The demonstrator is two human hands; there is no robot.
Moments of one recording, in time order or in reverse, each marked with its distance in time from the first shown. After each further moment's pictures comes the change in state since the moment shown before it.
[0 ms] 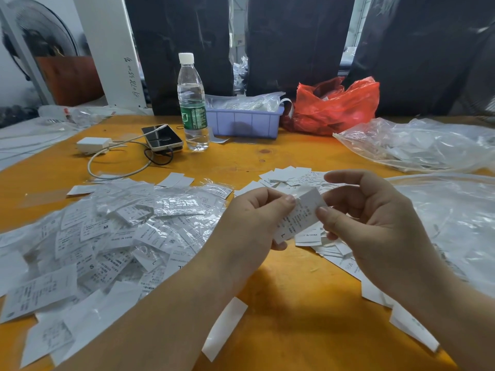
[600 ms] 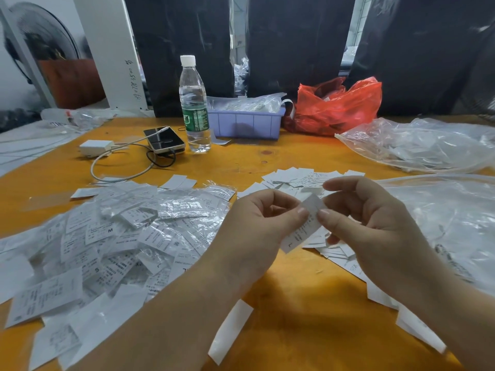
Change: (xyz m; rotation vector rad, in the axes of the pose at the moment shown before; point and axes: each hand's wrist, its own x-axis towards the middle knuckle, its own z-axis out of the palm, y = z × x) left_hand -0.004 0.002 -0.001 0.026 -0.003 0.039; right_hand 0.001 0.003 0.001 0.007 -0.047 0.055
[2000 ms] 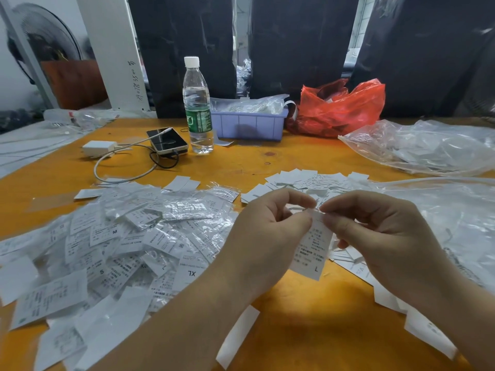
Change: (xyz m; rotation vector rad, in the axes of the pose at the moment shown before) left_hand -0.004 0.000 -0.001 0.185 -0.049 0.122; right_hand 0.002 0.000 -0.002 -0.024 0.002 -0.077
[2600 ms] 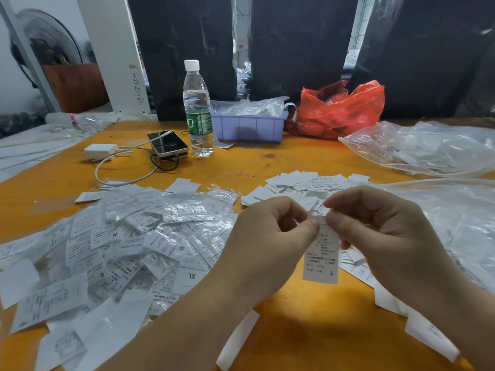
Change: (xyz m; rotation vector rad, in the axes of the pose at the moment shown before) left_hand 0.001 -0.006 0.001 0.141 0.025 0.078; right_hand -0.001 0.000 0.000 0.068 -0.002 -0.024
